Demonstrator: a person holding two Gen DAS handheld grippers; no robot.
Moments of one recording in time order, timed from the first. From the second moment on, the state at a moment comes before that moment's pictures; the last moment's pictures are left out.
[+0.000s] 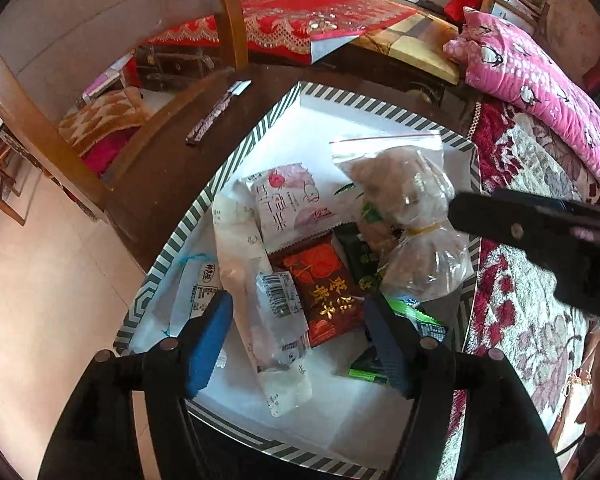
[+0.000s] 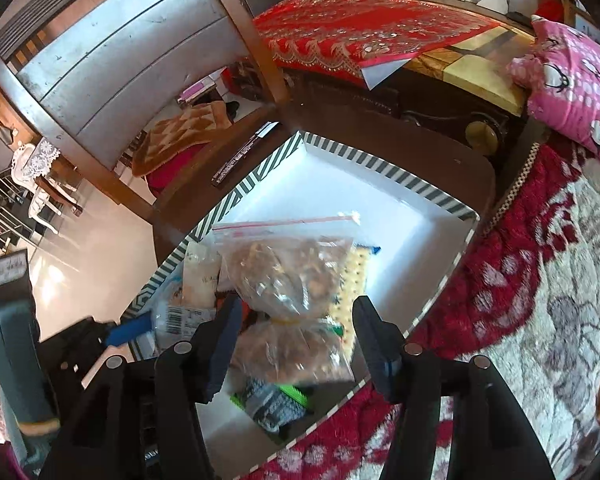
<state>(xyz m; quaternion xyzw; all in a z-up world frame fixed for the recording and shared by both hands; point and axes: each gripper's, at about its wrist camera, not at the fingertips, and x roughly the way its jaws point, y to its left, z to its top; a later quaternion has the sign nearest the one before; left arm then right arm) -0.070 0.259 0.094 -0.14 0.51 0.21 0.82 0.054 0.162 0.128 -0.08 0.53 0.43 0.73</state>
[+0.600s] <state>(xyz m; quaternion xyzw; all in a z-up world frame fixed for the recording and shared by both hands) -0.054 0.191 0.111 -0.10 0.50 0.17 0.84 0.043 0.056 0.123 -0.03 0.53 0.38 0.76</state>
